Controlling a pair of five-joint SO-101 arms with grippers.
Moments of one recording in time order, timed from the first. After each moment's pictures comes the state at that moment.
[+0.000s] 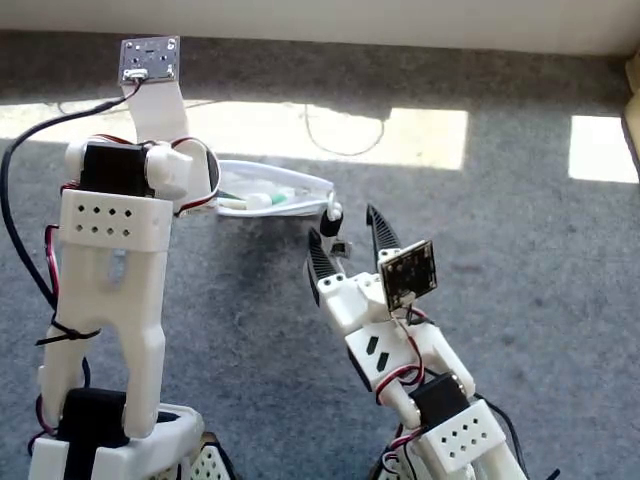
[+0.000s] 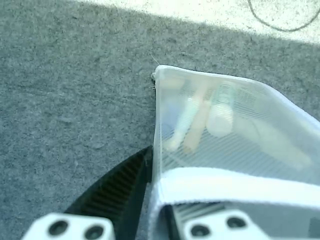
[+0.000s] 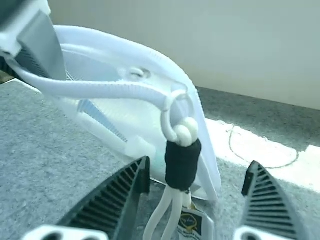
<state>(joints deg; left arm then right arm) -0.8 -12.1 -5.7 91.7 18.7 -30.9 -82.5 84.5 12.7 -1.9</state>
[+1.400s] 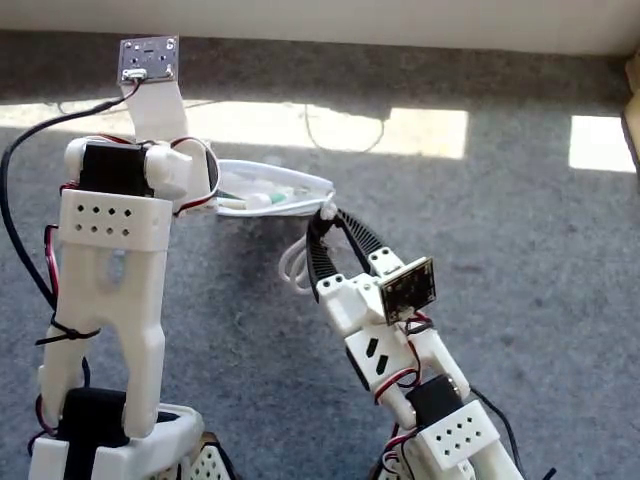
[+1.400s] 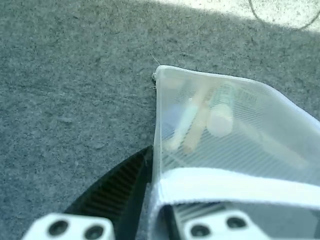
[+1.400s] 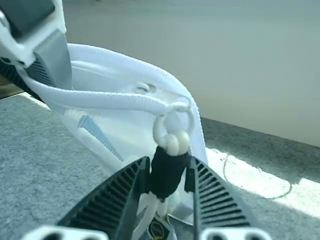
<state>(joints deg) -1.0 -12.1 -5.7 91.7 18.7 -30.8 -82.6 89.8 0.6 2.1</state>
